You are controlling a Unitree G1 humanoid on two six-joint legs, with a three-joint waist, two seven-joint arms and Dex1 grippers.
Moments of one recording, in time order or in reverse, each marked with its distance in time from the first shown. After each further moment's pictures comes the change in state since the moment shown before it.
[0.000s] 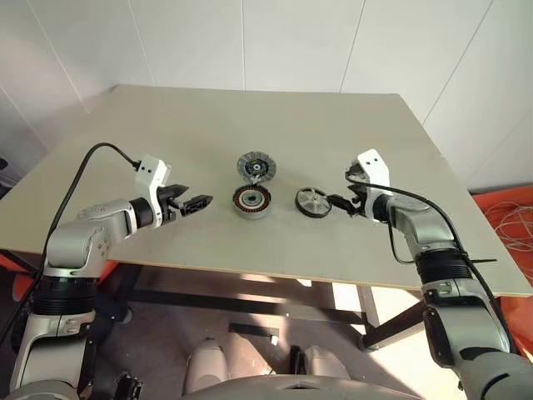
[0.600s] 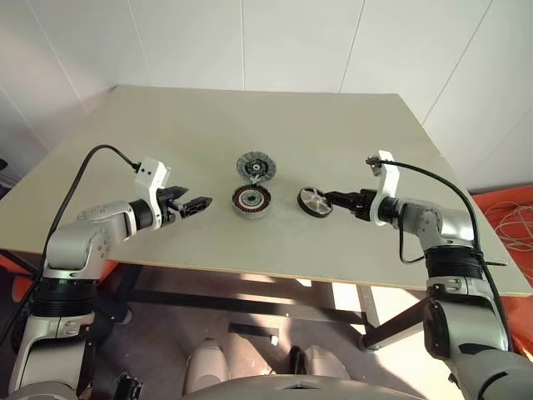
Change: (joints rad) left arm 0.011 0.002 0.000 -0.002 0.003 -0.001 0.000; right arm -0.002 0.043 -0.161 -0.116 0.270 0.400 0.020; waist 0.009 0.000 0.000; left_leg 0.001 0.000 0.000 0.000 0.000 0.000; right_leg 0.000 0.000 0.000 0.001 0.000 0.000
